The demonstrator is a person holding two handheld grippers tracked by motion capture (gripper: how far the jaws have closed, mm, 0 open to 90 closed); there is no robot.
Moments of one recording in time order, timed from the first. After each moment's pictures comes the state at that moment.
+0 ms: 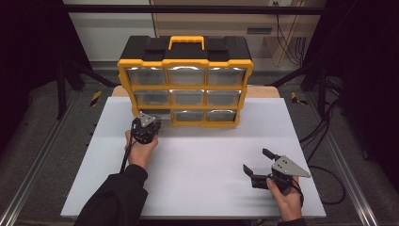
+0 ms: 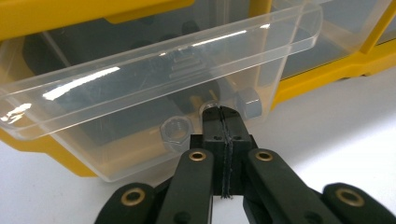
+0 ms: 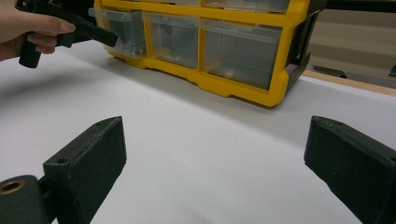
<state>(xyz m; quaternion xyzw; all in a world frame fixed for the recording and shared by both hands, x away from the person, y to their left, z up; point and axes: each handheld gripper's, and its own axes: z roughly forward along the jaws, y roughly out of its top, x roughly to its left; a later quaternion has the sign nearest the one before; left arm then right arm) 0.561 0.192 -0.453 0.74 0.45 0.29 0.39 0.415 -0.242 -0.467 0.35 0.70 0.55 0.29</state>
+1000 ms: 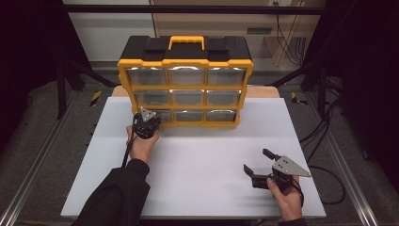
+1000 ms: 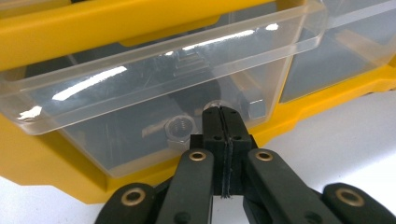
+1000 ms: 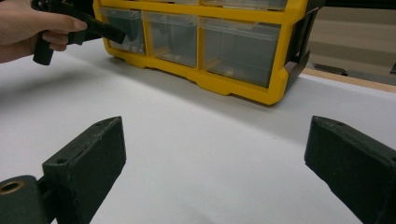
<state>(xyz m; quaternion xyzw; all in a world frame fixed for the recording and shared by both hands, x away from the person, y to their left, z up) 0.579 0.191 -0.453 0.74 0.46 0.30 0.39 0.416 -0.243 -0.469 0.35 0.70 0.55 0.28</state>
